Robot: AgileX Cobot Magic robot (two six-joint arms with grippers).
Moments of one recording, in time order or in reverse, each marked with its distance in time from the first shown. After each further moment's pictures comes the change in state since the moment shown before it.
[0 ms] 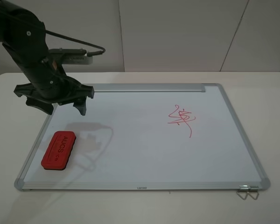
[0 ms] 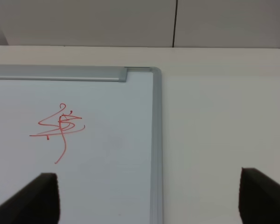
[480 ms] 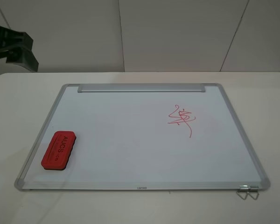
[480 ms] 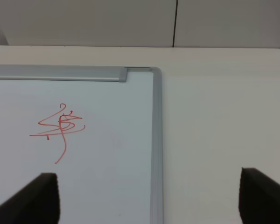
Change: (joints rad) left arm 0.156 -0.439 0.036 -0.008 0.077 0.202; right arm 0.000 0.000 0.000 0.000 0.000 0.000
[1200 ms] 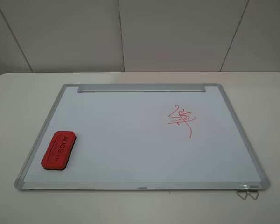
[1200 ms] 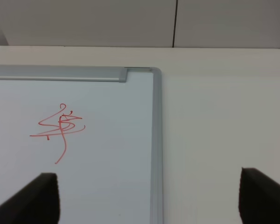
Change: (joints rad) left arm 0.037 -0.884 0.279 -0.015 0.244 0.065; right arm 0.000 0.000 0.000 0.000 0.000 0.000
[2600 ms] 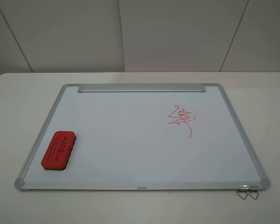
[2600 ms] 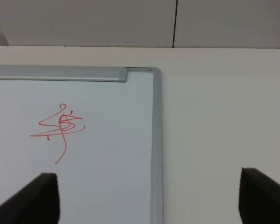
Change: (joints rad) left arm 0.002 -0.405 0.251 -0.116 0.040 0.214; right arm 0.000 0.000 0.000 0.000 0.000 0.000
